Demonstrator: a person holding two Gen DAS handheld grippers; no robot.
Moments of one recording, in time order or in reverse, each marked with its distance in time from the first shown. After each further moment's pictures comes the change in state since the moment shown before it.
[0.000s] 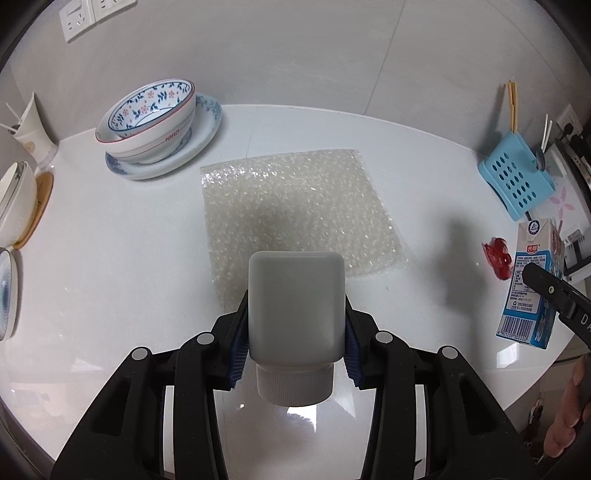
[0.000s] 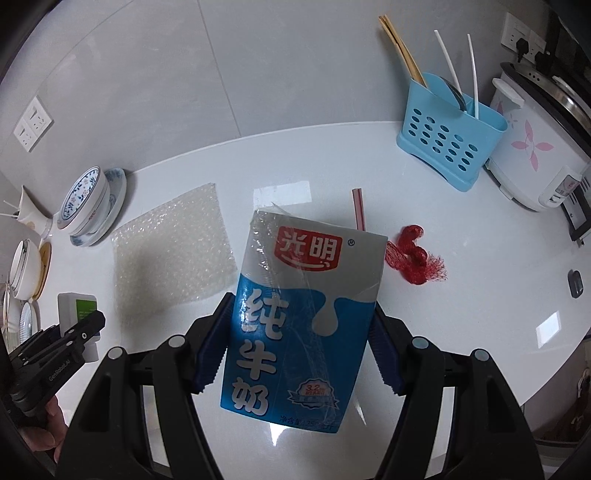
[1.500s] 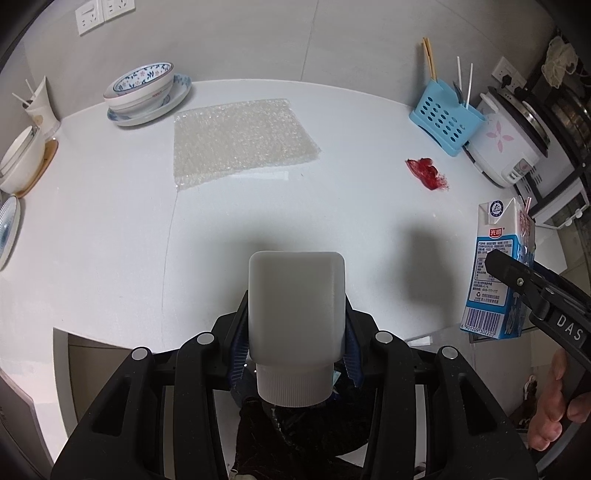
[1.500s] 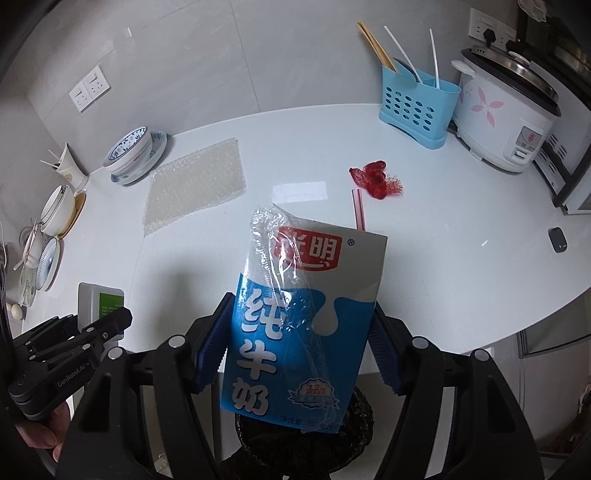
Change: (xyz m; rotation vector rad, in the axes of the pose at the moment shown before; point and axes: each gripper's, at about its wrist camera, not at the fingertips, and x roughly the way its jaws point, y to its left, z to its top) left arm -0.074 -0.066 -0.143 0.041 -0.008 -0.072; right arm -0.086 -0.051 -0.135 -0.069 -0.039 0.074
